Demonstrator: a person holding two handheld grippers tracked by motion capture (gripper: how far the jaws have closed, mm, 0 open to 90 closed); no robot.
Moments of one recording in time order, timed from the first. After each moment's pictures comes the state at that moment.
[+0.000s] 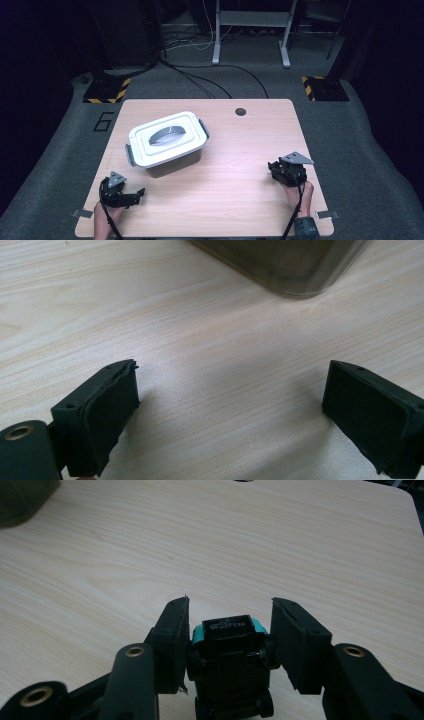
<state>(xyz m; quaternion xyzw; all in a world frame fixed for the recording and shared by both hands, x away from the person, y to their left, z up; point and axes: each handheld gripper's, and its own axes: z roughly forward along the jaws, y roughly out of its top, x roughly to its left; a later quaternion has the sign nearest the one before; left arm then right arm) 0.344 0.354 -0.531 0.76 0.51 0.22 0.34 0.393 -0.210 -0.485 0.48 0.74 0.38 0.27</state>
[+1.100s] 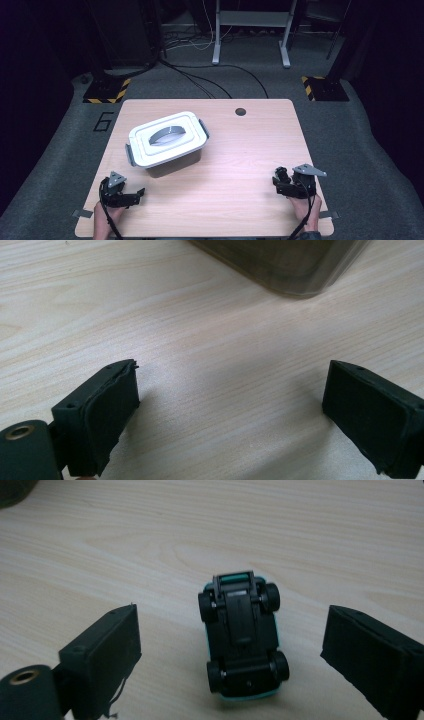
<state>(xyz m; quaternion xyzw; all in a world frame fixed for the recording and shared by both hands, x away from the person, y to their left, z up) 0.344 0.354 -0.531 0.76 0.51 0.22 0.33 0.360 -0.235 -0.500 0.53 0.73 0.37 0.23</state>
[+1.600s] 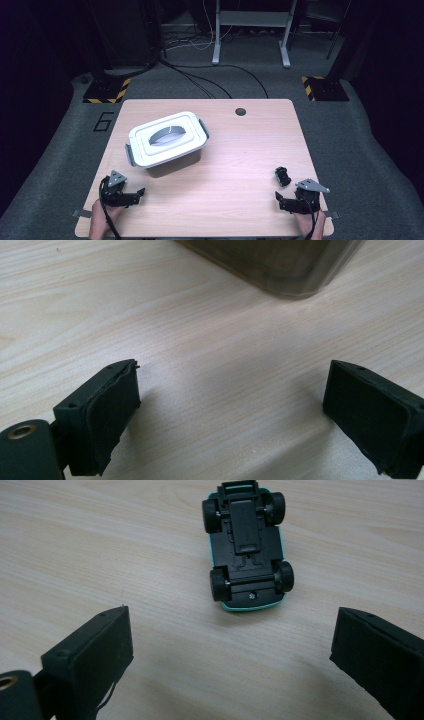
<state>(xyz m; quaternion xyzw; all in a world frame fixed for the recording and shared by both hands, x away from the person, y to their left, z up) 0.349 0.356 -0.530 0.77 0.49 0.21 0.34 0.325 -0.244 -0.524 0.53 0.73 0.36 0.23</state>
